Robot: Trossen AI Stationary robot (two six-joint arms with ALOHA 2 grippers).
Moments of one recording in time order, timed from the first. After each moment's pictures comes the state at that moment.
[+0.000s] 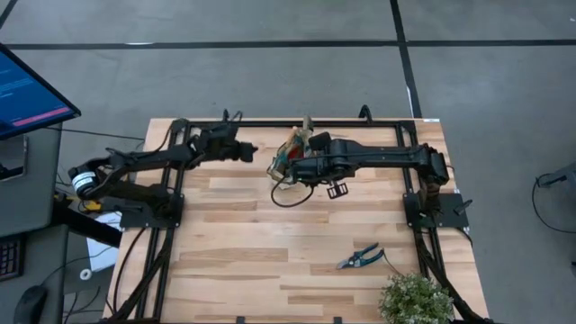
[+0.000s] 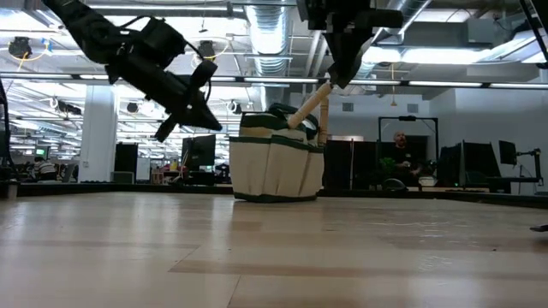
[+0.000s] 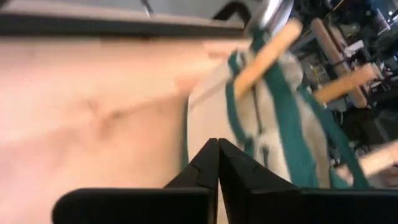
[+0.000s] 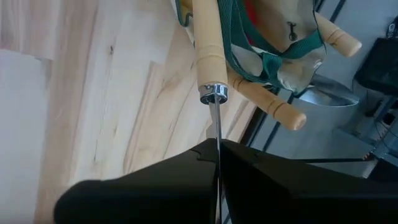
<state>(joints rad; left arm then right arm) 0.57 1.06 0.56 0.20 0.15 -0.69 0.02 1.92 1.96 -1.57 0.52 -0.35</state>
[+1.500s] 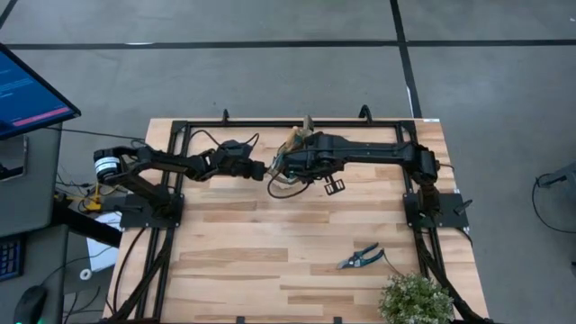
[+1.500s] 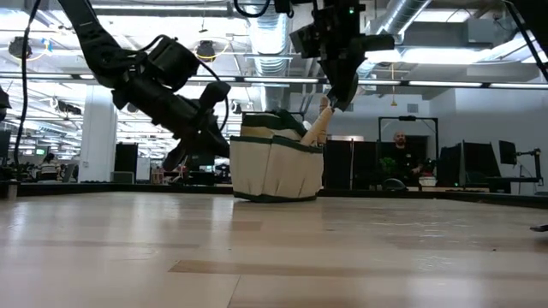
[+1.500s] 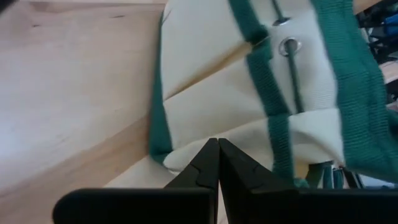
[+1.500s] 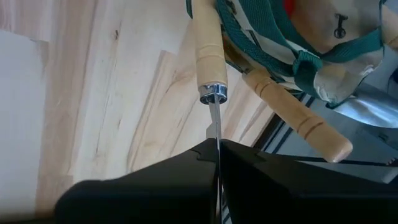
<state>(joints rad) 0.39 1.29 0.49 0.45 0.16 -0.83 -0.06 2.00 1.96 -1.57 0.45 -0.44</state>
